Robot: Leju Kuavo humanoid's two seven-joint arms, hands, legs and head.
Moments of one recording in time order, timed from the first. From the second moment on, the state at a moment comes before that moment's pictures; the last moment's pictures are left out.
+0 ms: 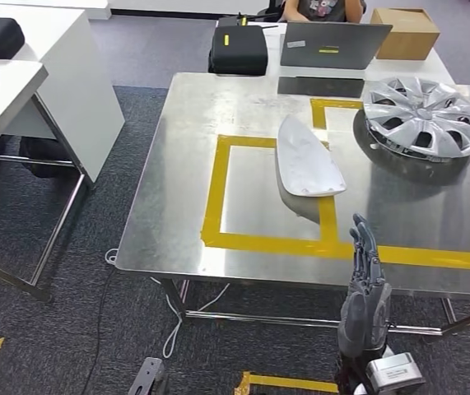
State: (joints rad) left arm -0.16 -0.06 -1.46 -0.11 1.20 0.31 -0.18; right arm 0.20 0.01 0.32 -1.83 0.24 -0.24 -0.58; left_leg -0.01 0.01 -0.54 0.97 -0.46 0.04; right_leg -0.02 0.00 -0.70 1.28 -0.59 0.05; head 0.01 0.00
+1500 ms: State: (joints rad) left arm -0.15 -0.05 -1.46 -0.11 1.22 0.31 -0.19; right arm 0.18 0.02 0.33 -1.83 0.23 -0.25 -0.56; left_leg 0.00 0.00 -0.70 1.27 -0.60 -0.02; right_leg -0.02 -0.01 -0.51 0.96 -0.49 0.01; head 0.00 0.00
